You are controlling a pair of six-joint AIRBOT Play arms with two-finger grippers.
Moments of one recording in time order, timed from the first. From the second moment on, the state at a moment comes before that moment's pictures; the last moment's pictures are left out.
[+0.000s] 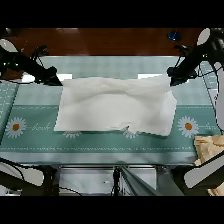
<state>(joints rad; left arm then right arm) 0.15 -1.75 1.66 1.06 -1.57 -1.32 -0.05 -1.85 1.91 -1.42 1.76 1.52</state>
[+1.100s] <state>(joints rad) 0.17 -1.85 1.70 1.10 -1.57 -1.37 -0.04 -1.97 1.91 -1.45 1.76 1.52</state>
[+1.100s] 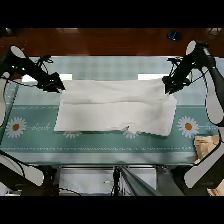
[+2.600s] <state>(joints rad) 0.60 -1.39 0.80 0.98 -1.52 -1.10 -0.47 -1.33 1.05 -1.01 1.49 1.26</state>
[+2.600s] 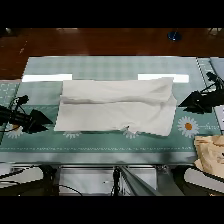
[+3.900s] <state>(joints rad) 0.42 -1.55 0.80 1.01 -1.39 -1.14 -0.55 -1.29 0.92 -1.08 1.56 1.28</state>
